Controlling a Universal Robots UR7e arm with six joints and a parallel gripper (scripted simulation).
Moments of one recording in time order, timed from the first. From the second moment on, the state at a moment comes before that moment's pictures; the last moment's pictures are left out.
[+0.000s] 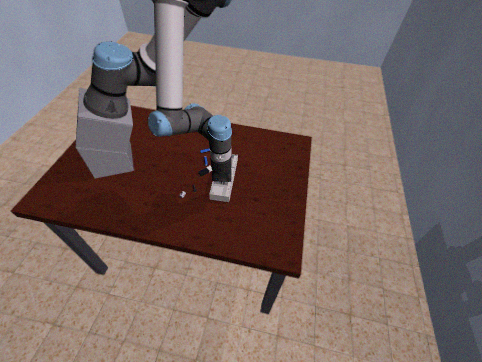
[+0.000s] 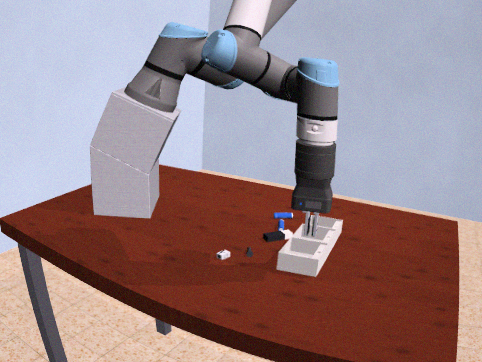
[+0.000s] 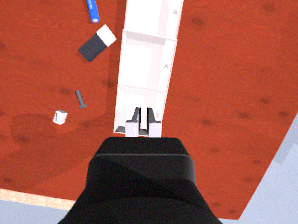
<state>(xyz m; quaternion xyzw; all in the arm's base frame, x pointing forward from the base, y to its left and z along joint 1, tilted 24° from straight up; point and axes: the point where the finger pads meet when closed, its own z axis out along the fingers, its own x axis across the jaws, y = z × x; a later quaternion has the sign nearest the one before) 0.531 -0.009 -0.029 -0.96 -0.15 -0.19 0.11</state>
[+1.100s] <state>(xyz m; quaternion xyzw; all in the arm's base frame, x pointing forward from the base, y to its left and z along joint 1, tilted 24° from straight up) 0.531 -0.009 -0.029 -0.92 0.31 -0.12 0.19</state>
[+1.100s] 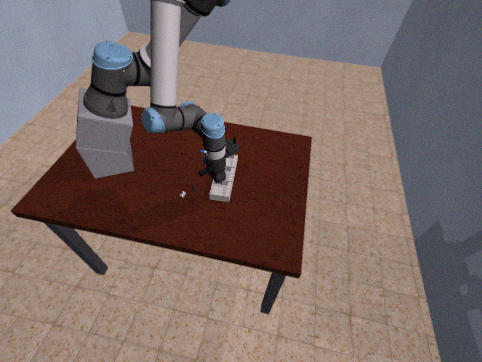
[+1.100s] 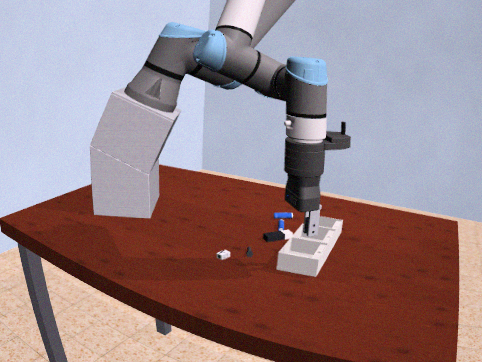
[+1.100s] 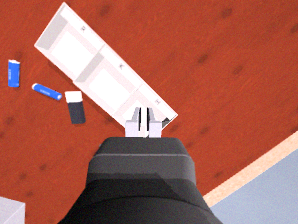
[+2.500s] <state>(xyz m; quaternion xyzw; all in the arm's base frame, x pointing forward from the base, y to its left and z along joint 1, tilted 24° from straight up) 0.539 -0.003 -0.050 -0.74 0.64 -0.05 0.21</state>
